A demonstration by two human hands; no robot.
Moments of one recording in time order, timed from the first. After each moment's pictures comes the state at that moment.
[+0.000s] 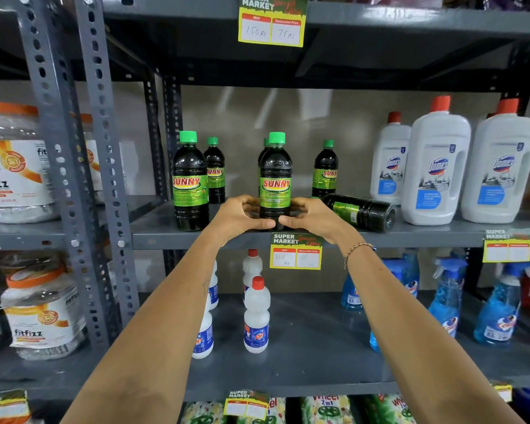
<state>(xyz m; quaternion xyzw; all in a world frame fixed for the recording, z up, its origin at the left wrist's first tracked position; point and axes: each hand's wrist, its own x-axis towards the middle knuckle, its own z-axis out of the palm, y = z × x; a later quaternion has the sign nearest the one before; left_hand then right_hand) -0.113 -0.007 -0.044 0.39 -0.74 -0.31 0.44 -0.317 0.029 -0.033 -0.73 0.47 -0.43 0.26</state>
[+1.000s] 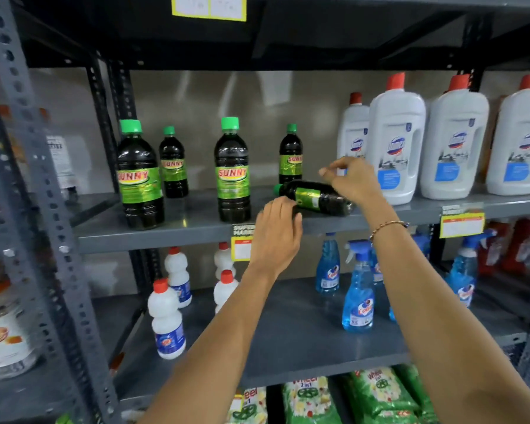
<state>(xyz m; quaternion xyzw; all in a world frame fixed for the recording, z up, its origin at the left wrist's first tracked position) -0.259 0.041 -0.102 0.35 -0.78 0.15 0.50 -0.421 0.073 0.002 -0.56 0.68 -0.48 -0.01</state>
